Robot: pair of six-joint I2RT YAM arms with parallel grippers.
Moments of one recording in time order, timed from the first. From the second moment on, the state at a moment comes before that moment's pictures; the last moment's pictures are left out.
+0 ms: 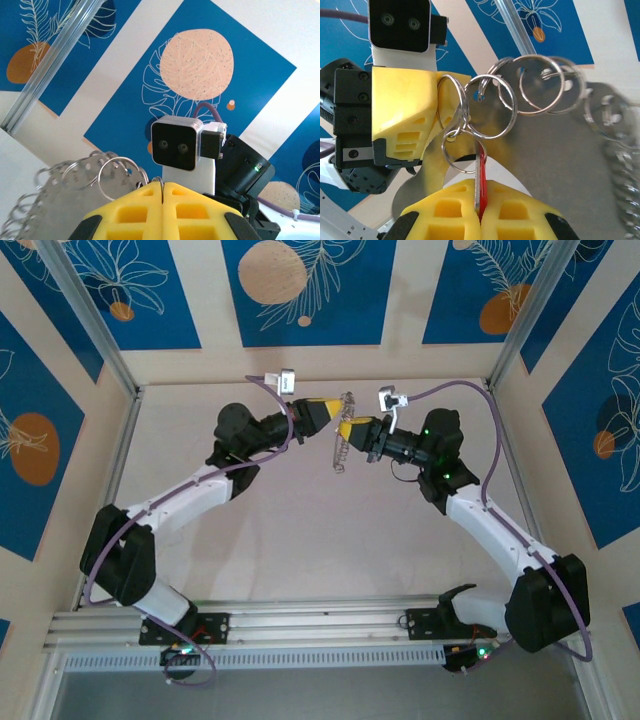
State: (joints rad) left arm -0.60 1.54 1.12 0.76 0.65 -0.88; right arm 0.36 1.22 0.91 0.35 -0.77 0.56
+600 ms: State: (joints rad) left arm -0.62 1.53 1.12 0.77 0.62 -0.89; right arm 0.39 1.23 0.95 0.28 -0.78 0.53
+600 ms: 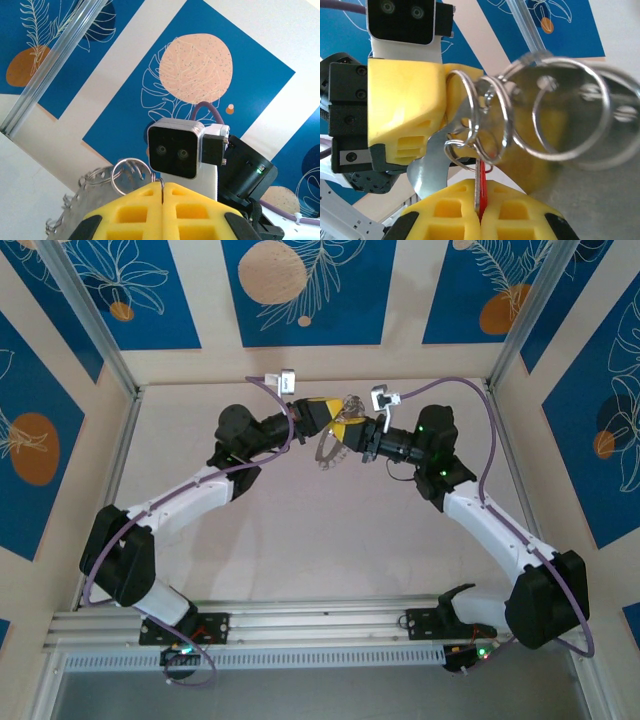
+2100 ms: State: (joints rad) left arm -0.64 1.54 1.12 0.84 0.58 -0.94; right arm 0.29 1.18 0.94 0.52 -0.73 0.84
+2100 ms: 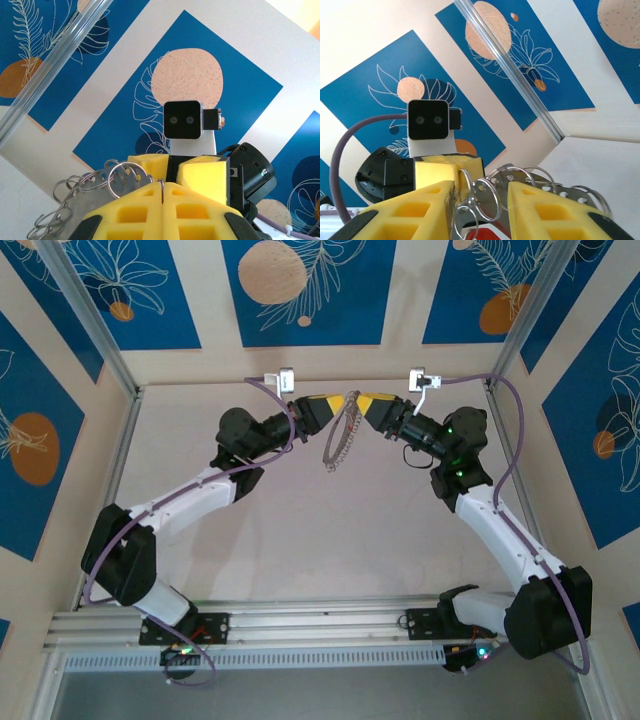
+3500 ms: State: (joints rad) left arm -0.64 1.54 1.12 0.84 0.58 -0.94; right arm 0.33 1.22 0.98 0.48 -0.71 0.80
